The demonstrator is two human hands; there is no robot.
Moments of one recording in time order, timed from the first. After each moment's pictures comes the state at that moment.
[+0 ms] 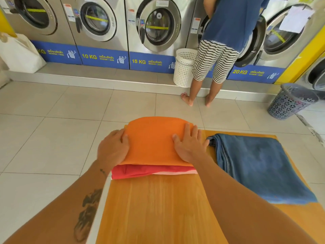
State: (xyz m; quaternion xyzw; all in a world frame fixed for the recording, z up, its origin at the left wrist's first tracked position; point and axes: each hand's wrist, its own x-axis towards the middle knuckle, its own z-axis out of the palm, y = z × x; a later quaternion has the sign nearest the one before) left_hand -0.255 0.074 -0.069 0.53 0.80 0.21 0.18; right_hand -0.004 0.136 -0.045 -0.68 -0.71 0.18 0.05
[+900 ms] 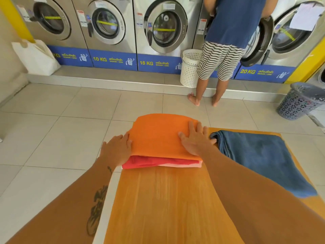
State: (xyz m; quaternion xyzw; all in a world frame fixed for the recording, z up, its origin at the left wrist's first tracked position) left_hand -0.262 0.037 -0.050 0.59 0.79 -0.02 0.16; right_hand 0.003 0.130 -0.022 -0.67 -0.71 0.20 -0.02
